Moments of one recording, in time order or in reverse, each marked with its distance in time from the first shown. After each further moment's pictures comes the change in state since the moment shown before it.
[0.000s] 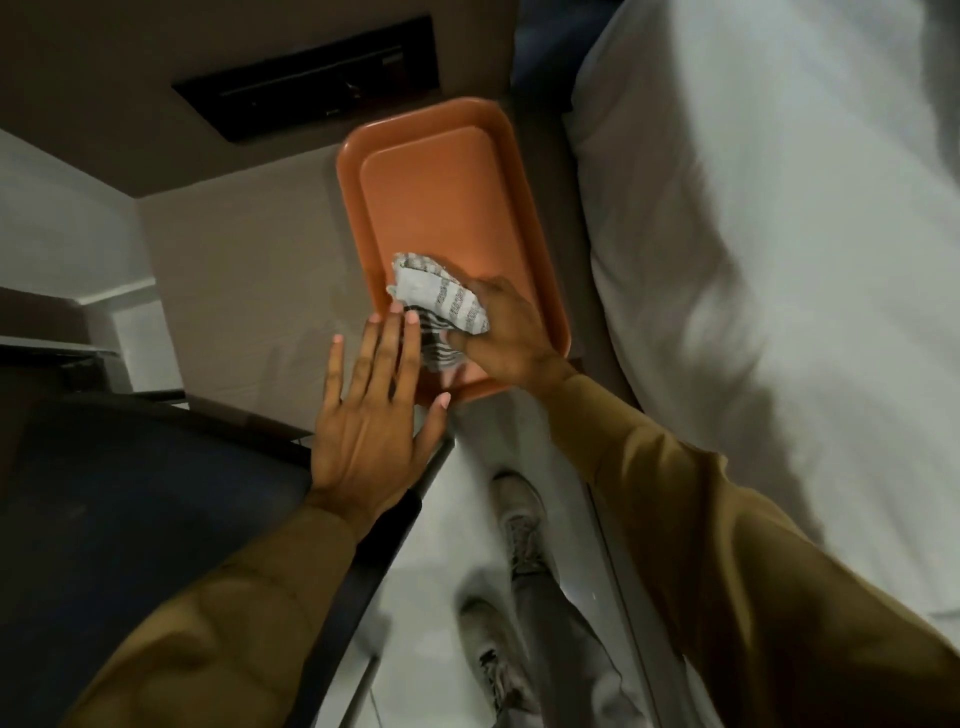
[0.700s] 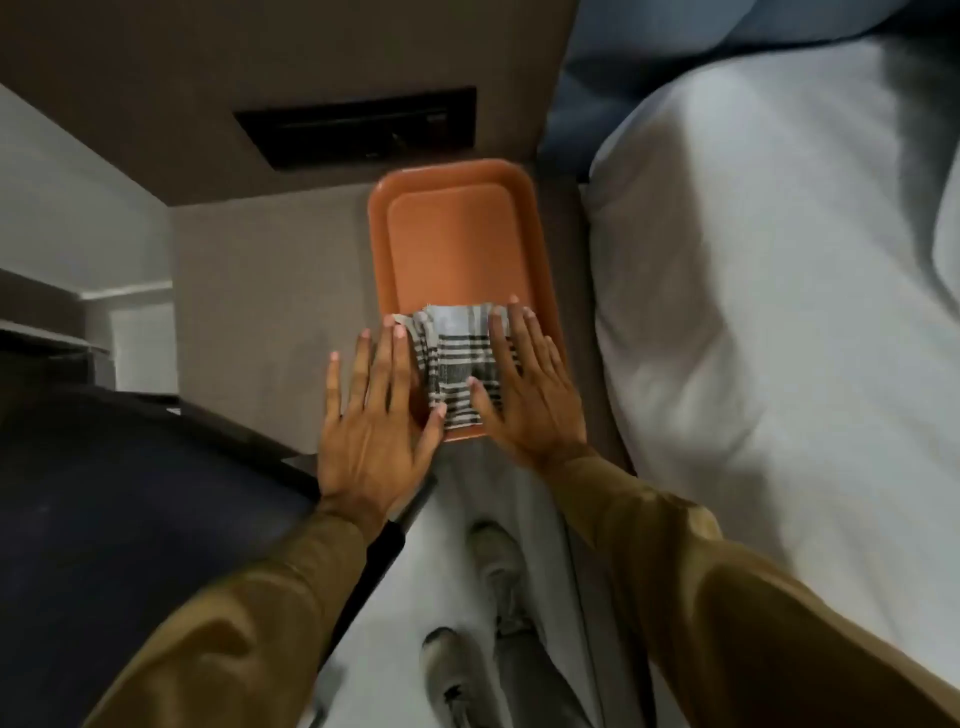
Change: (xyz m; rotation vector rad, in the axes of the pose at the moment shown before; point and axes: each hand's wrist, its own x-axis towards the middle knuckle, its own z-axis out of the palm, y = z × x) left_hand 0.011 0.001 0.030 -0.120 0.017 -0.180; right_hand -0.017 0.043 0.019 -0.542 0.226 -0.251
